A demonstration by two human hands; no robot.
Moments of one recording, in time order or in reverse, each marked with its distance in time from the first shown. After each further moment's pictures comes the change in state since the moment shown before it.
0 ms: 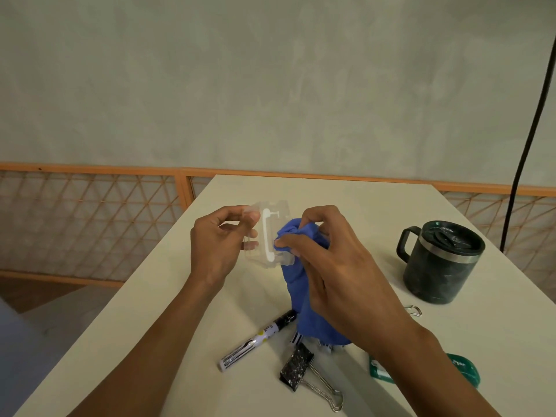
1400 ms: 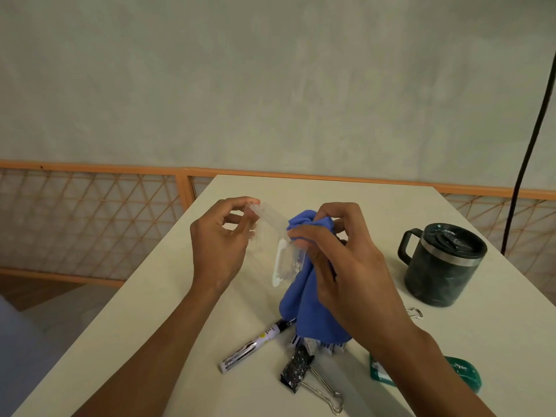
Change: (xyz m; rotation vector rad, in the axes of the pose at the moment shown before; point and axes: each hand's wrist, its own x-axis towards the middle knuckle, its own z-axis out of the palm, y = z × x) left_hand -0.007 0.006 0.000 0.129 0.049 0.244; right_hand 0.001 -0.002 0.000 0.141 0.148 0.124
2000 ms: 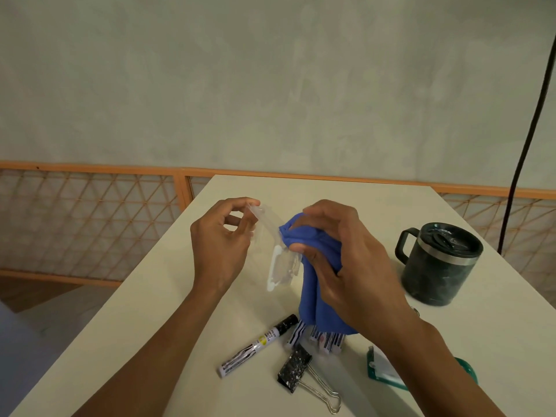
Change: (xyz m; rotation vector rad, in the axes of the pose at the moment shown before) left_hand -0.002 -0.001 0.004 0.087 0.011 0.040; right_hand 0.003 0.011 -0.002 0.223 0.000 0.067
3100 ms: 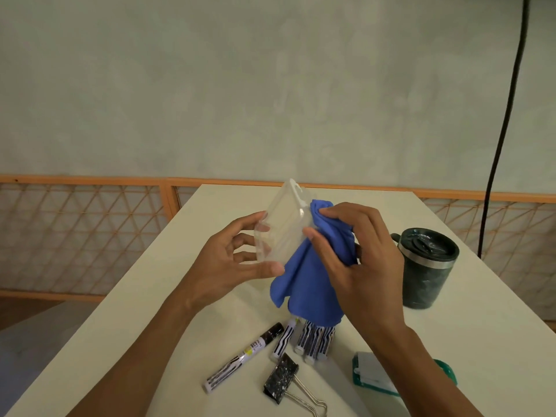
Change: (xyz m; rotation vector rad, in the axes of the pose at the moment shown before) left_hand -0.003 0.006 -0.006 -0.365 -0.622 -0.235; right_hand -0.001 0.016 -0.012 -0.156 0.392 0.004
